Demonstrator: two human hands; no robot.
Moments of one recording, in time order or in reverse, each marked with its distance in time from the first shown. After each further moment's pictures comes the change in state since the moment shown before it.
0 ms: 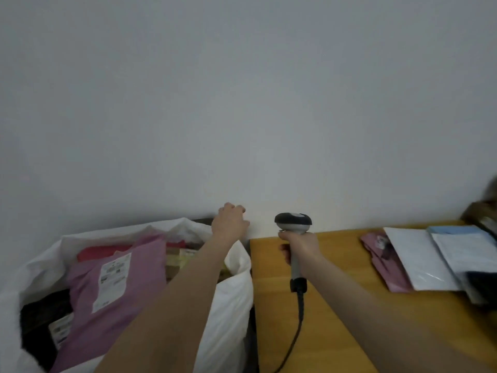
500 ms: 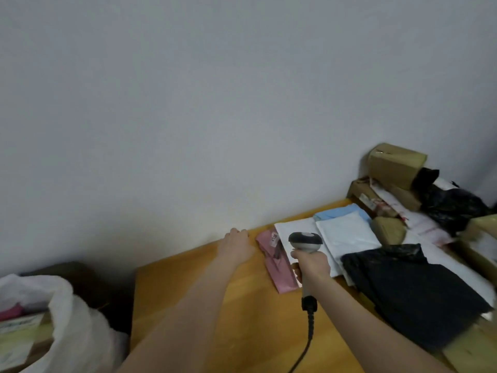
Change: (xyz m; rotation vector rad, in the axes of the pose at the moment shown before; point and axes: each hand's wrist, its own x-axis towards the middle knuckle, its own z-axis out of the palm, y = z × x) left_hand 0.040 0.316 0.172 -0.030 -0.343 0.216; right_hand 0.110 0.019 -0.328 0.058 0.423 0.137
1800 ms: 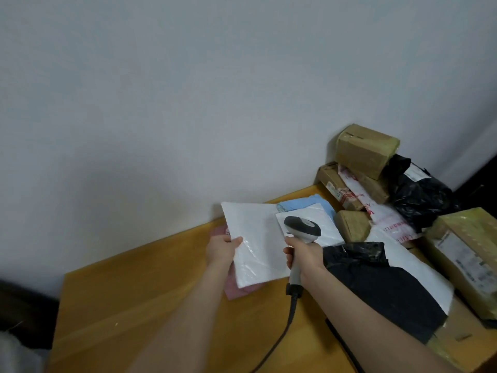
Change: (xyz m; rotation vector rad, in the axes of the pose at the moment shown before) left_hand 0.090 0.089 0.102 -0.772 0.107 -0.396; right_hand 0.118 -0.024 -0.087 0.166 0.045 0.089
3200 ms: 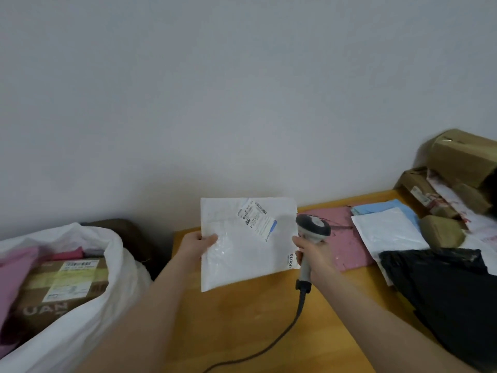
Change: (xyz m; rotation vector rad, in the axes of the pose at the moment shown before) left_hand -0.056 -0.117 -0.272 -0.261 0.031 -0.081; right_hand -0.120 0.075 0.125 -0.036 -0.248 -0.103
